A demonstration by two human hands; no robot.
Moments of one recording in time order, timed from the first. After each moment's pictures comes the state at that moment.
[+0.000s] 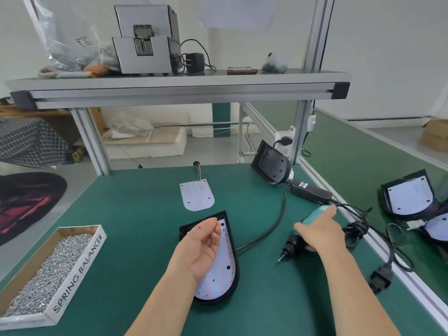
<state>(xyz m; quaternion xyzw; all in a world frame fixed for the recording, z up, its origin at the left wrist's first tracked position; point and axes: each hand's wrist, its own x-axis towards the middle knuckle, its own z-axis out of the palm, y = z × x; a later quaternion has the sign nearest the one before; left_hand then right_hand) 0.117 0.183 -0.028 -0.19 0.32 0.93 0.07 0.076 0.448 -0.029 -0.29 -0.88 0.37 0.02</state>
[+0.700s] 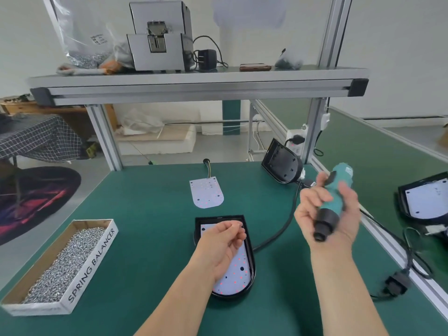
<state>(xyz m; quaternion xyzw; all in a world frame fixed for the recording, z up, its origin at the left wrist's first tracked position) 0.119 0.201 -0.030 -0.16 0.47 0.86 0.09 0.106 0.400 0.028 0.05 -0.12 0.99 -0.03</state>
